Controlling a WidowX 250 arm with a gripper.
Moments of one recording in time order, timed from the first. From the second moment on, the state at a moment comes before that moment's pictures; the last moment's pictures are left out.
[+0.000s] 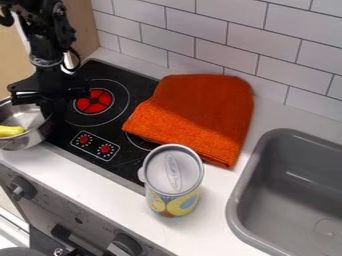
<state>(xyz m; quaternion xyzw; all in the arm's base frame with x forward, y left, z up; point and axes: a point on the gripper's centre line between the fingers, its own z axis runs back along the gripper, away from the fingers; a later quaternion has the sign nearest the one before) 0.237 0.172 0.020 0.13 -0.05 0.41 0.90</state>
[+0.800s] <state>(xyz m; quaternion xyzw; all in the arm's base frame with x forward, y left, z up) 0.262 0.156 0.041 0.11 -0.14 0.32 0.93</state>
